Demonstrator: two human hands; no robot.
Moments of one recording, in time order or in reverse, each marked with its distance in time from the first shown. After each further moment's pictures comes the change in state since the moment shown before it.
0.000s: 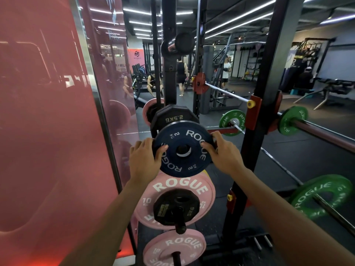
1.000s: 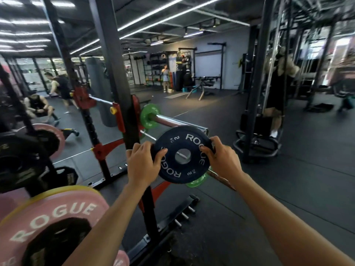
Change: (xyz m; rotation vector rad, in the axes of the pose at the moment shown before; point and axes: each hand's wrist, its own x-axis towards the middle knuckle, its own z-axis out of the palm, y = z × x) left_hand -0.103 0.398 0.123 -0.340 -0.153 0.428; right_hand -0.260 0.214 -0.307 -0.327 0.337 0.481
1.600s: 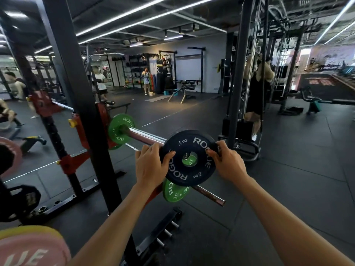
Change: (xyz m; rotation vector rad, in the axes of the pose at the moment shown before) left_hand 0.091 0.045 0.145 -0.123 -0.063 0.059; right_hand 0.089 0.119 0.014 -0.104 -0.001 0.132
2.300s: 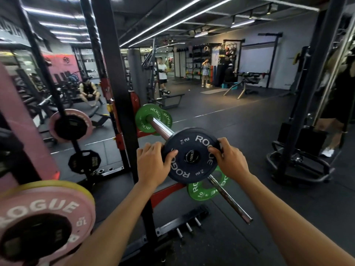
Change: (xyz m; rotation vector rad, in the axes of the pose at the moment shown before) left_hand -0.007 0.019 0.033 0.331 0.110 -0.182; right_hand 0.078 0.048 0.056 0.193 -0.148 -0.286
